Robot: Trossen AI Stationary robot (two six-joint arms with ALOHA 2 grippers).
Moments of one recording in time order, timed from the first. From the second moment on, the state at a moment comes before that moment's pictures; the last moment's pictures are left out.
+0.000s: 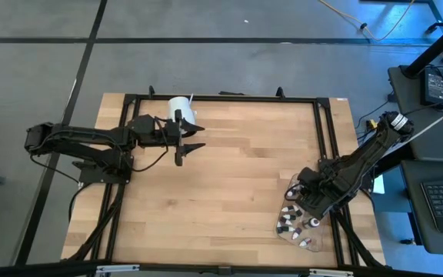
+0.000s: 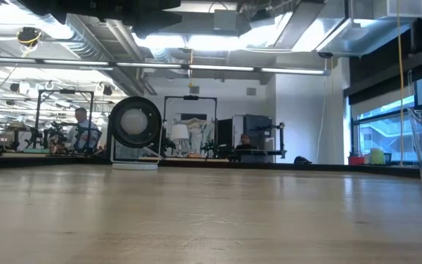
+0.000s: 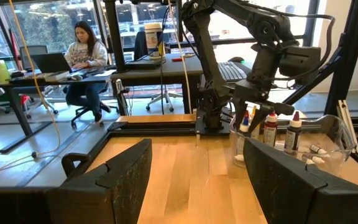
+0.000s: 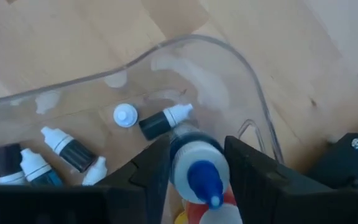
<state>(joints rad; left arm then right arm) 0.13 1.01 0.61 0.39 0.01 0.07 0.80 1.21 0.78 -1.18 0.37 1.47</state>
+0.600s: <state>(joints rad) 0.13 1.01 0.61 0.38 0.01 0.06 0.80 1.21 0.78 -1.18 0.26 1.46</state>
